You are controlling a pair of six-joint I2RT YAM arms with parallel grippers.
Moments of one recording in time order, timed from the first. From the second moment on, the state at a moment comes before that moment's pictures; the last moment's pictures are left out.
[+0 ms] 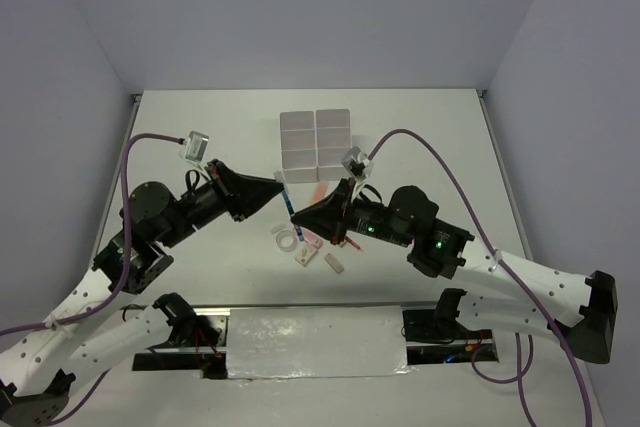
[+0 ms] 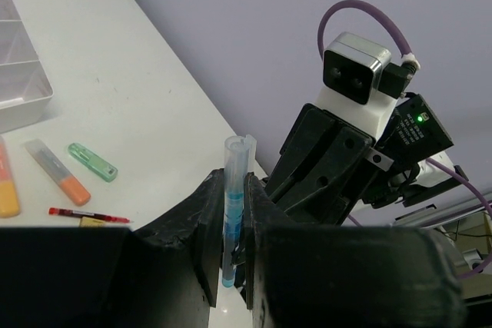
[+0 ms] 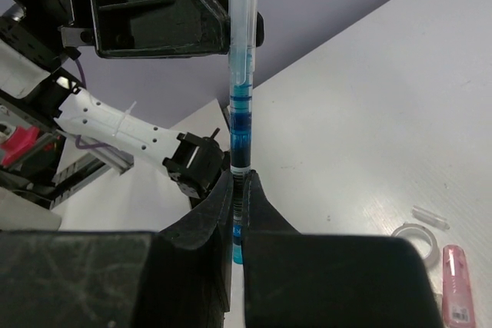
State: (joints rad) left arm -0.70 0.69 0.88 -0.12 0.19 -0.77; right arm 1.03 0.94 0.79 0.21 -0.18 0.50
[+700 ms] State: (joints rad) left arm -0.70 0.68 0.81 0.02 0.20 -0.77; right arm 1.00 0.94 0.79 0.25 -0.23 0.46
